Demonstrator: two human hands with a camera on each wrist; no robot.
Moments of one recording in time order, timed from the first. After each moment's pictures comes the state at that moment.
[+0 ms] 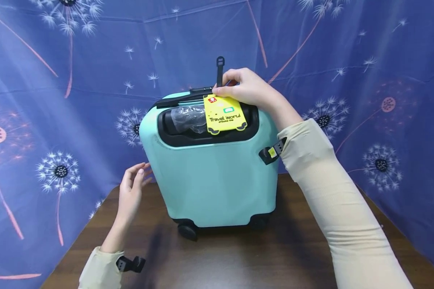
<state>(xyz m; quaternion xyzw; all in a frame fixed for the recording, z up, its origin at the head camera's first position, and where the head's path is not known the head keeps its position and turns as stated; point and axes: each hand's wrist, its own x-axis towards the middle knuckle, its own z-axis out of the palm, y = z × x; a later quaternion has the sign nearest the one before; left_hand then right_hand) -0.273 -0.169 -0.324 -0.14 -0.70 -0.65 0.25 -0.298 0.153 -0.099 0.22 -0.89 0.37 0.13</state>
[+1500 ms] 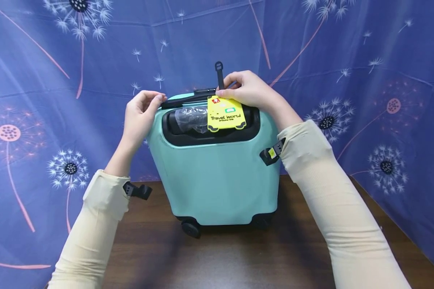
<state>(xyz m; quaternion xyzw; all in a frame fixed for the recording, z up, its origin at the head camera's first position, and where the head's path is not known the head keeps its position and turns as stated) -0.305 -0.119 -0.150 -0.24 -0.75 -0.50 0.35 -0.300 0.152 -0.100 0.21 -0.91 0.34 0.13</state>
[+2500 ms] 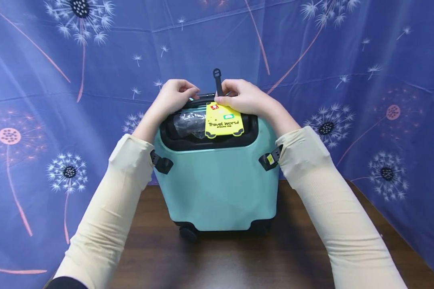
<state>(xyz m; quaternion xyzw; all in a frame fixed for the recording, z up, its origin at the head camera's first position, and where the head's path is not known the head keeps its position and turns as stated) -0.335 -0.054 -0.094 -0.21 -0.90 -0.33 0.20 -0.301 0.152 -0.100 0.25 -0.90 0.34 0.09</state>
